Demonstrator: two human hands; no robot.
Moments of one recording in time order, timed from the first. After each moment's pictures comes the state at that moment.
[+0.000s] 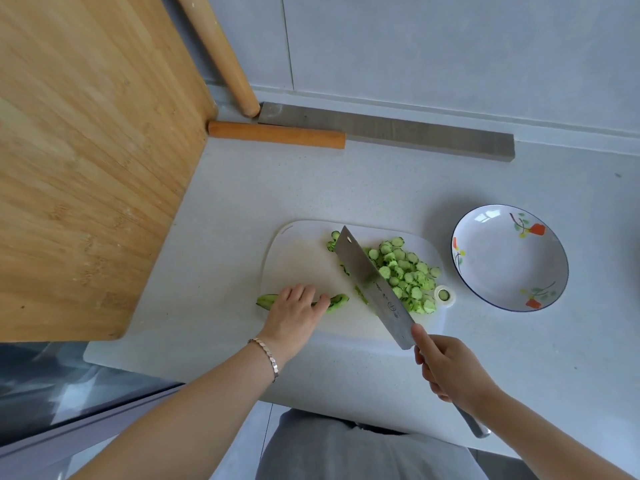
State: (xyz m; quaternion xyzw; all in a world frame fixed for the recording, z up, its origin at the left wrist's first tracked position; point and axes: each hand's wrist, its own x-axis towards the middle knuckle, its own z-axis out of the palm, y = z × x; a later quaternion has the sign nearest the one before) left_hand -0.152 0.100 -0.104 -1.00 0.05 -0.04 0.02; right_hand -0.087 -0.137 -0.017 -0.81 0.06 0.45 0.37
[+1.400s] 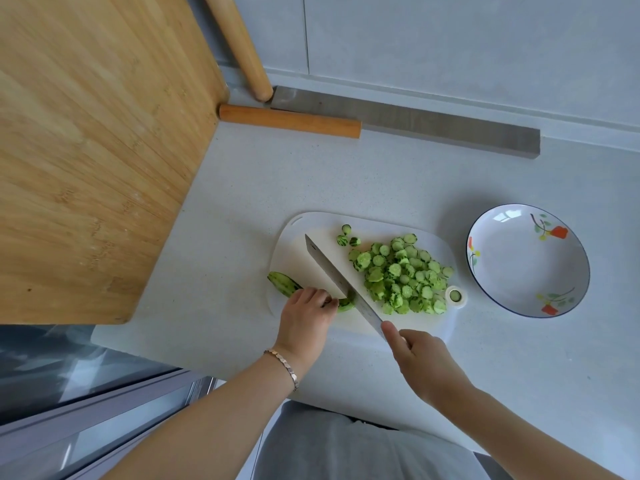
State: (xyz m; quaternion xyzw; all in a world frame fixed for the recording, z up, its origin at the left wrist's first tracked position) left_hand -0.158 0.076 -0.097 -0.98 -0.08 -0.04 -0.17; right_hand -0.095 -0.100 -0.028 -0.87 -0.06 0.42 0.26
